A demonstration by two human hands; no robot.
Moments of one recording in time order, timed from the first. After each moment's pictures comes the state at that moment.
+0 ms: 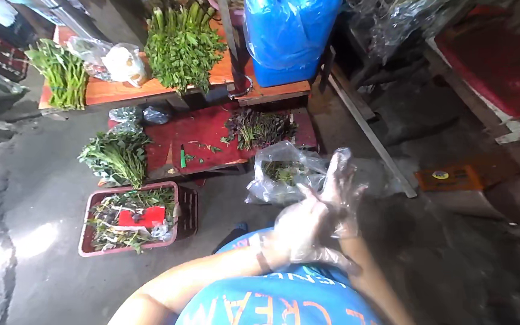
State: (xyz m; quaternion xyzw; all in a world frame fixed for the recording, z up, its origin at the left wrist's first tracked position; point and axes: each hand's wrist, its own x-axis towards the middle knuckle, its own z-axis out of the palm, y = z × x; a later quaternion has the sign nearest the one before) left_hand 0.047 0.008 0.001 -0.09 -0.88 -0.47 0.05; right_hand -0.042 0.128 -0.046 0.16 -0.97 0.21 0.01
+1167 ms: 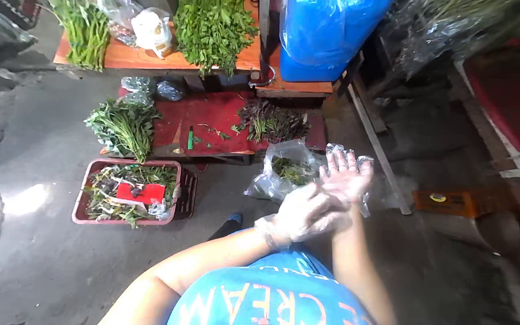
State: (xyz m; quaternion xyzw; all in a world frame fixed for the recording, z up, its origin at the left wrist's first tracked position) left_hand 0.039 -0.017 -0.030 -0.06 -0.80 -0.53 0.28; right_hand -0.075 0.058 -0.013 -0.21 -0.48 0.84 -0.18
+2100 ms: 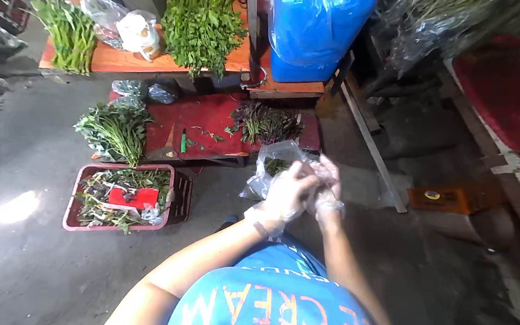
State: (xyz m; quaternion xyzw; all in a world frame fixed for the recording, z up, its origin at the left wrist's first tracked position) left_hand 0.015 -0.024 -0.023 -0.01 -0.85 -0.47 0.25; right_hand -0.044 0.073 -0.037 -0.01 -0.69 0.71 -0.13
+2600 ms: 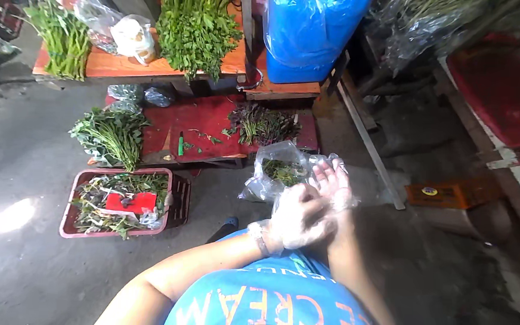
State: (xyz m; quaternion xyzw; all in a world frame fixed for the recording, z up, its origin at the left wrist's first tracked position) left_hand 0.033 -0.002 -0.027 -0.08 -0.83 -0.49 0.25; right_hand -0.053 0.080 -0.008 -0.18 -0.54 0.80 -0.19
